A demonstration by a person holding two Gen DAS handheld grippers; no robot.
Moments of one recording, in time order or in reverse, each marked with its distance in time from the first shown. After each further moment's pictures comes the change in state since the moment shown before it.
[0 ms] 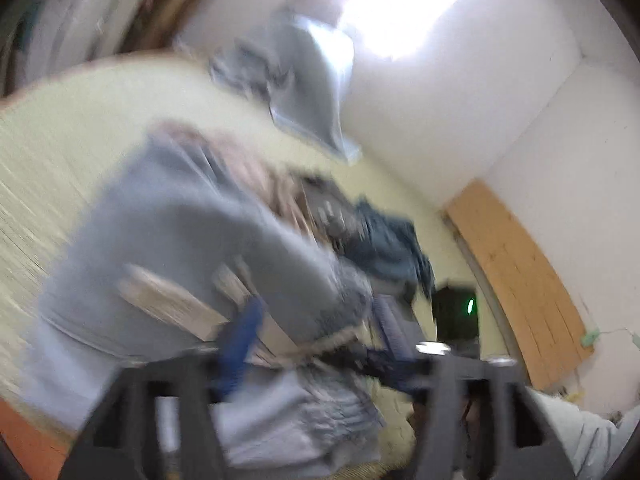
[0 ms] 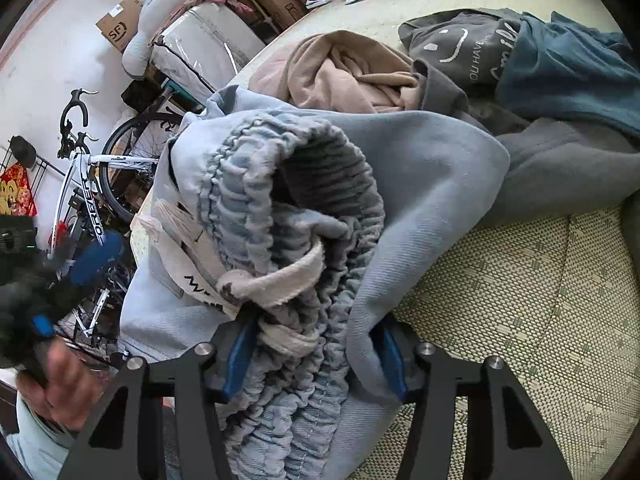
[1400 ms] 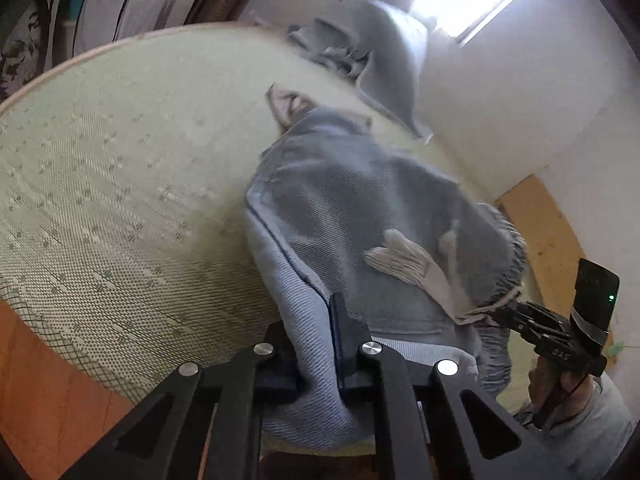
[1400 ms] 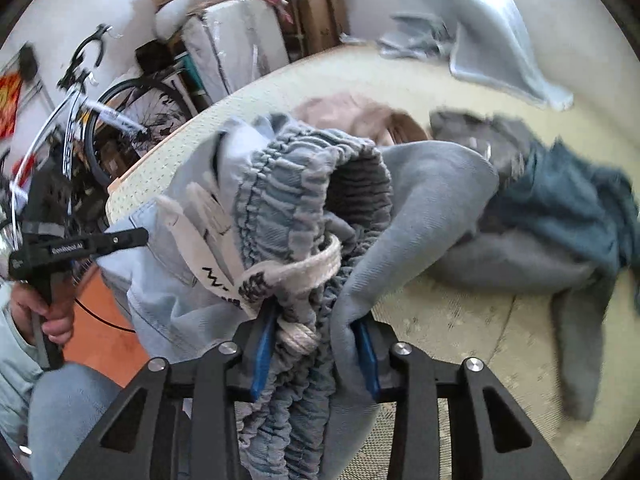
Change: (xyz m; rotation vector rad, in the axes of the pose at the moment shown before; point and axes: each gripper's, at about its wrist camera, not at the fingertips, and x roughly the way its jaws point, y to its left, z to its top) left arm -0.024 0.118 -0.013 -0.070 0.146 0.135; right arm -0.054 0.098 -0.011 -0.313 -0.106 -0.256
